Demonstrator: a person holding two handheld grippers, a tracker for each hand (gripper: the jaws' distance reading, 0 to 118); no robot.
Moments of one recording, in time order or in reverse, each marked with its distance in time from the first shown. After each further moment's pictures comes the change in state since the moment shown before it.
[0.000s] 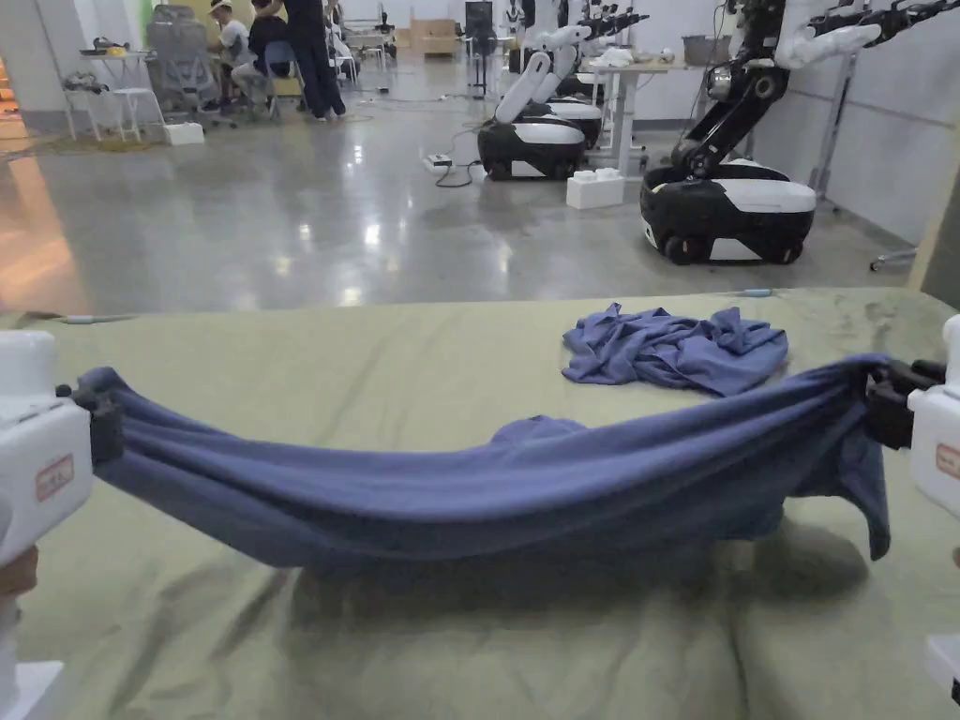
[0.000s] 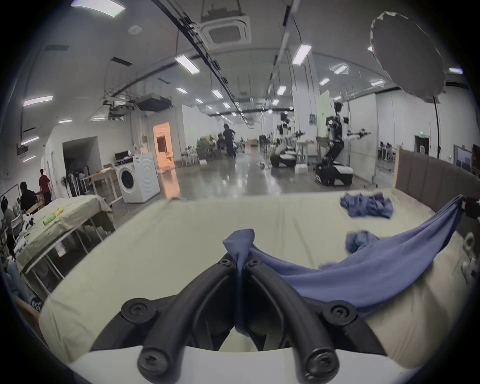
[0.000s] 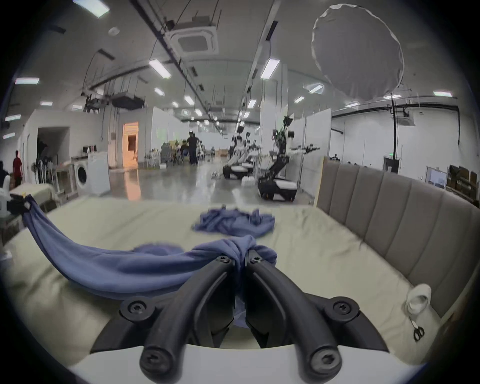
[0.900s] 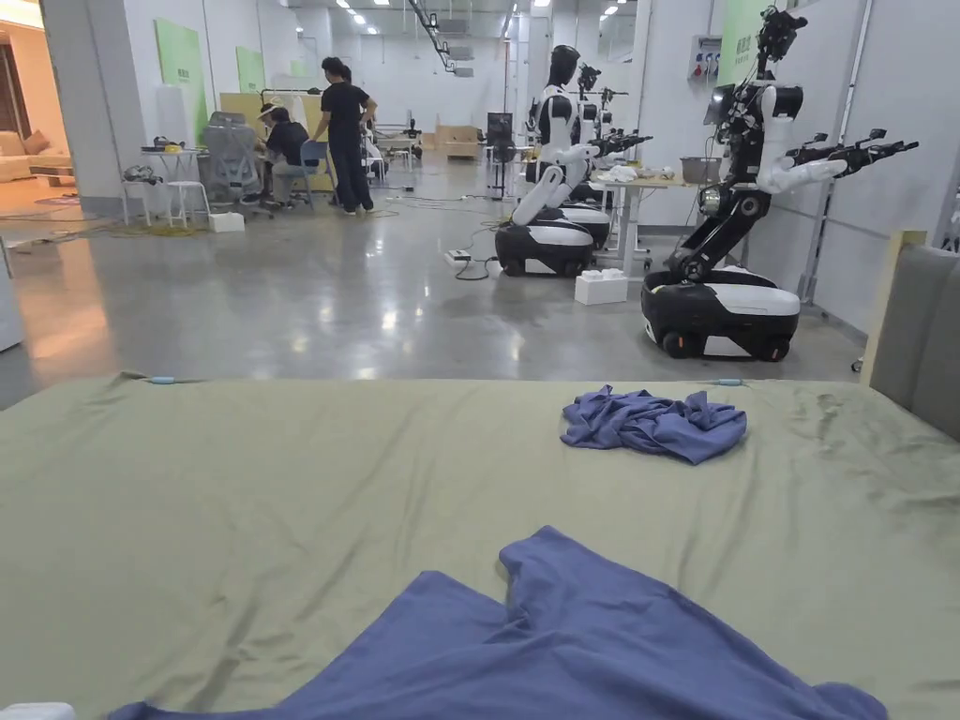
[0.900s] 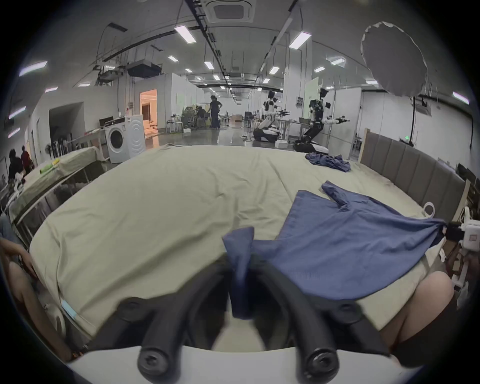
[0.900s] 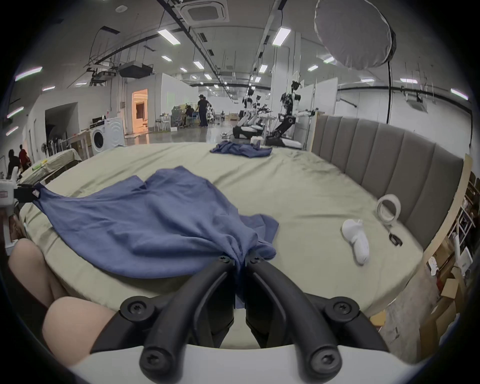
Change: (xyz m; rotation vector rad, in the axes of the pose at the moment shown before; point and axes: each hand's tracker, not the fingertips) left arm -0.049 -0.183 0.228 -0.146 -0.164 0.119; right arm 0.028 -0.160 0.273 -0.222 0.067 0.019
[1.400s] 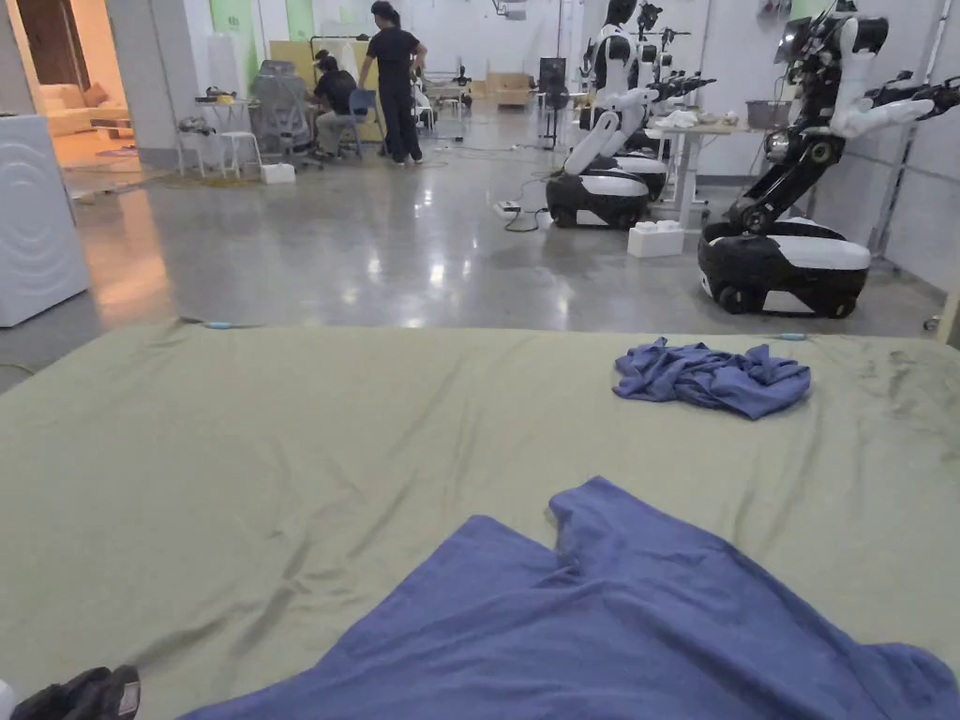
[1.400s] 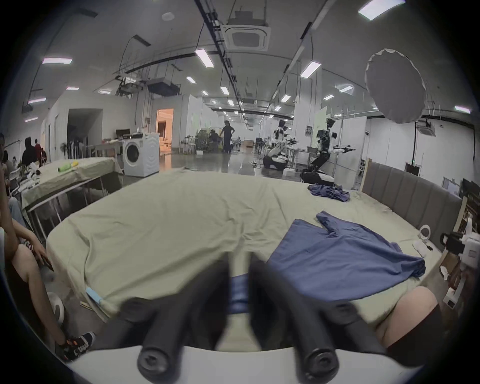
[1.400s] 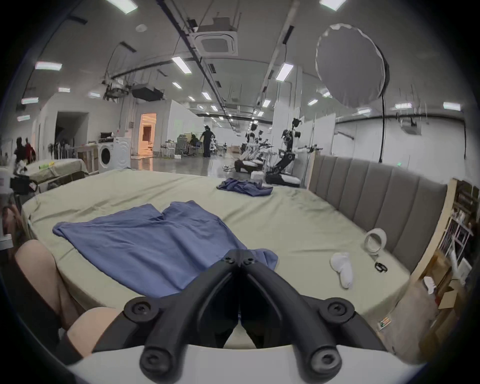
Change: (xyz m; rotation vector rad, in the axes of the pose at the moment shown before) left arm 0.010 -0.006 0.092 0.175 0.078 0.035; right arm -0.033 0.004 0.063 0.246 -0.054 0.088
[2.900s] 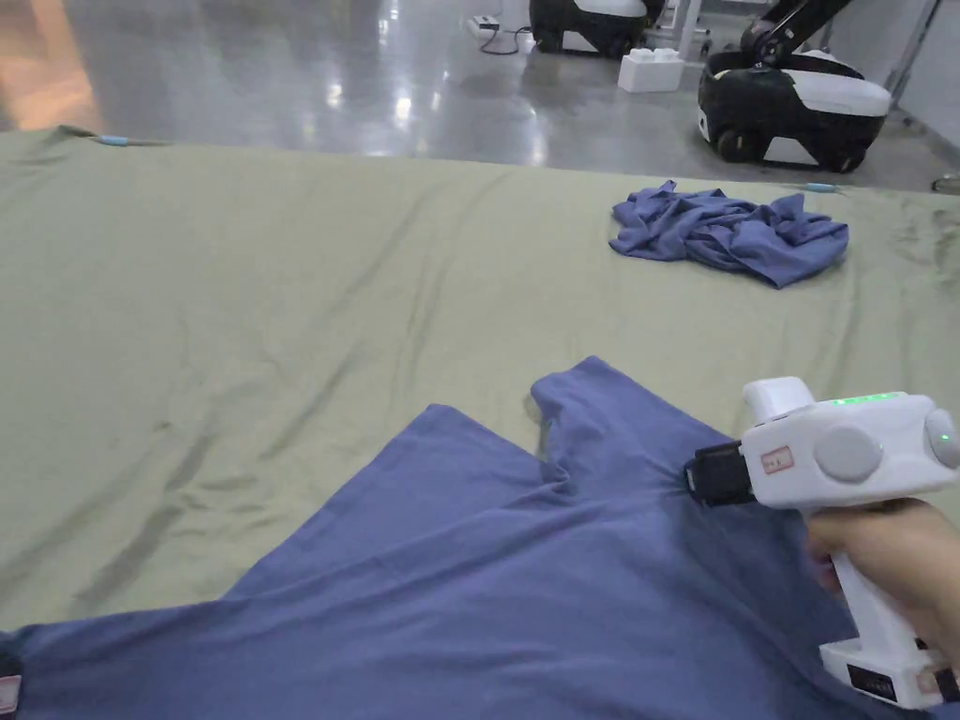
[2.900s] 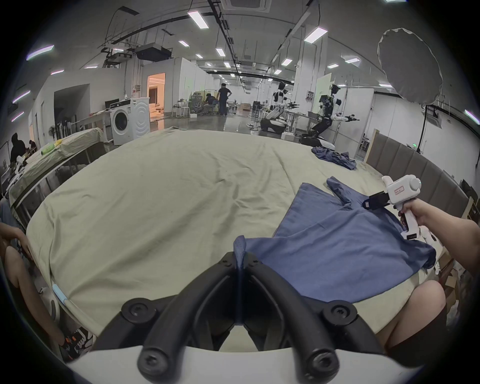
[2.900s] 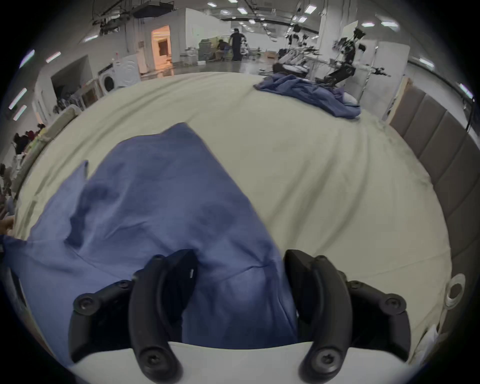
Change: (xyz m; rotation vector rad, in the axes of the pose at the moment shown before) left arm 0.017 0.001 -0.102 -0.249 -0.042 0.013; right arm -0.077 0.016 -0.437 -0.670 0.320 0.033
